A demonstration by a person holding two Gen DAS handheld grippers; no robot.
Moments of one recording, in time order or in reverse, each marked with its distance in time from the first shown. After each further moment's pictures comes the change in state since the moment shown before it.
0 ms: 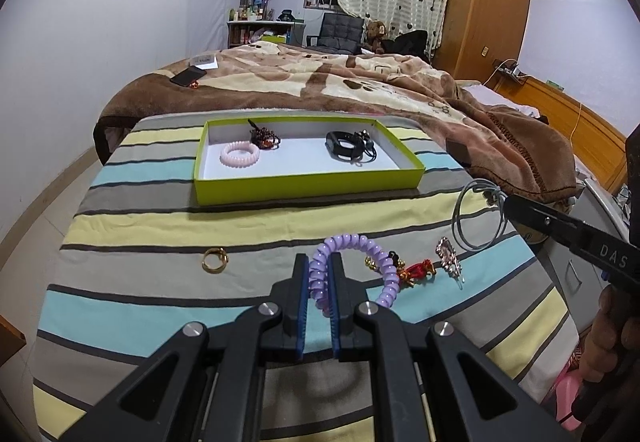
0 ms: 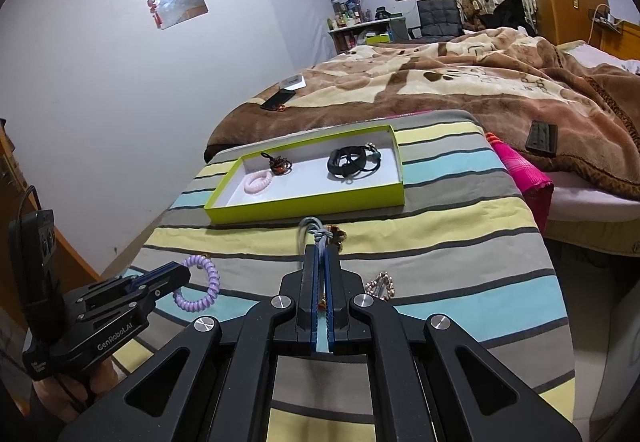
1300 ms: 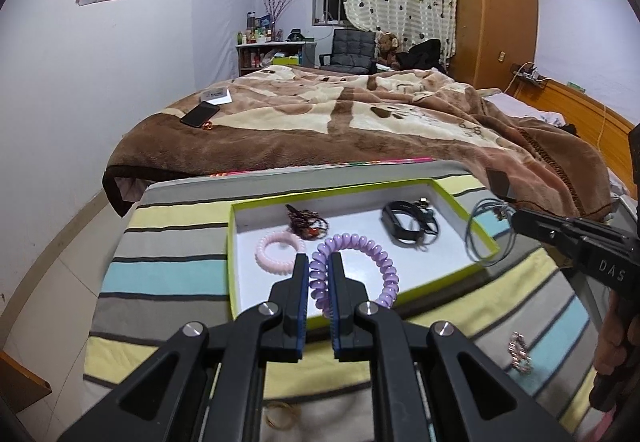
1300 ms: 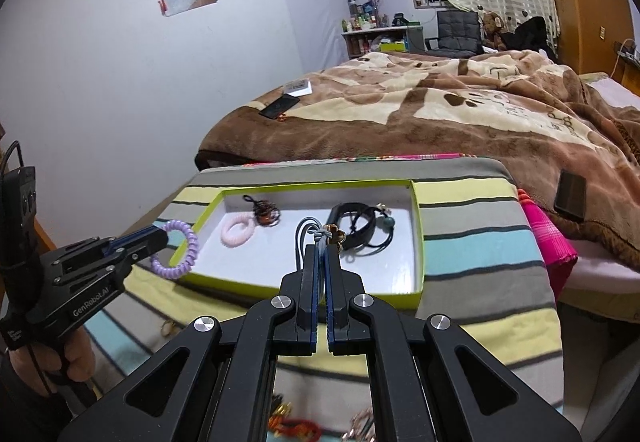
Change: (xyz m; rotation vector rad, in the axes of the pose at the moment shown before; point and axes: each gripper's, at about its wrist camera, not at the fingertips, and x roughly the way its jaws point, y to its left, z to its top) left arm 0.064 0.039 0.087 0.058 -0.058 0.089; right arm 0.088 -0.005 0.079 -0.084 0.009 -0.013
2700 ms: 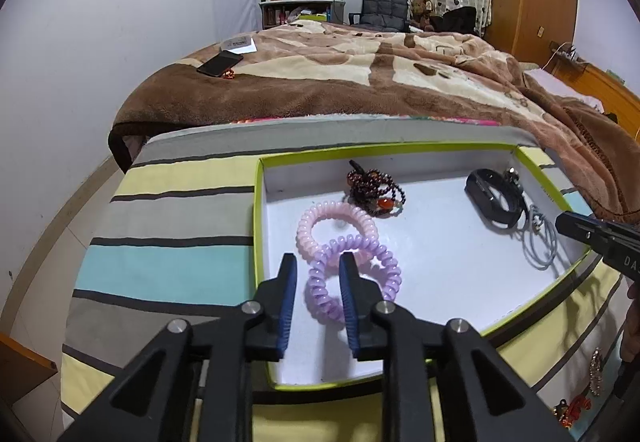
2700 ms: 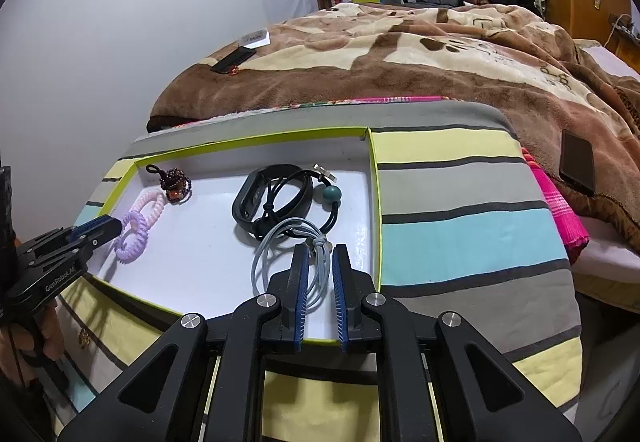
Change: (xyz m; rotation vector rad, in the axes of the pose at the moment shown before) left arm 0.088 0.034 -0.009 -0.044 0.142 0.074; right arm 0.082 -0.044 -0.007 0.037 0.160 -0.090
